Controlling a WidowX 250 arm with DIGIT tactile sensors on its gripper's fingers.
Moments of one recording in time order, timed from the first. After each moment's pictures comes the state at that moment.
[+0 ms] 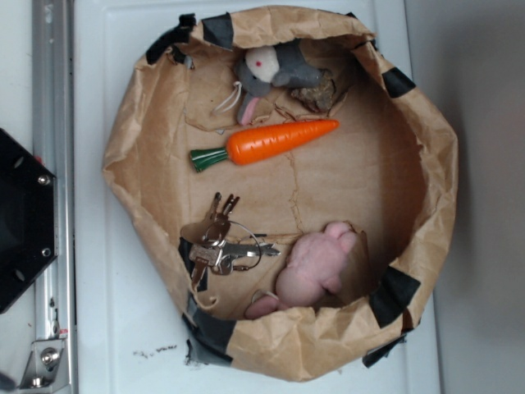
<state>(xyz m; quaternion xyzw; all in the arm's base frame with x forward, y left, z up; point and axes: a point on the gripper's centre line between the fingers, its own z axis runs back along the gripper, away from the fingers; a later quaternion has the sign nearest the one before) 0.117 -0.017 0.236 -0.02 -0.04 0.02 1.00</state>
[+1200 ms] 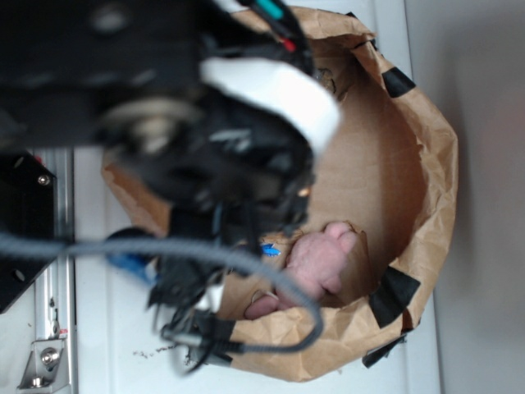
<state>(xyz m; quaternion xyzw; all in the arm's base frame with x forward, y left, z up) 0.228 -0.007 0.176 -0.07 -0.04 -0.12 0.99</state>
